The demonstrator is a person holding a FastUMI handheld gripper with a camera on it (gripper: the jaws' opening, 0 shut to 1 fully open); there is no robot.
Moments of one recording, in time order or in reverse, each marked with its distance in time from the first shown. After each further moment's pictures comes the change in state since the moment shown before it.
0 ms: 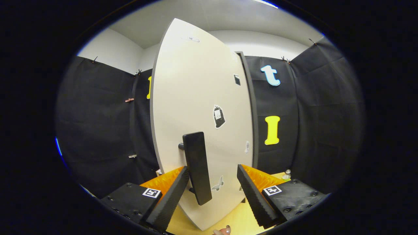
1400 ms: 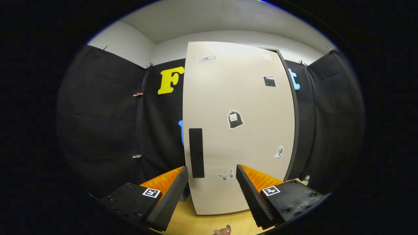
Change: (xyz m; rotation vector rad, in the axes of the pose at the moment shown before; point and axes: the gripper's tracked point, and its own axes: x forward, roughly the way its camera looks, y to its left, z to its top) arm 0.072 0.085 -0.010 -0.057 -0.012 0.022
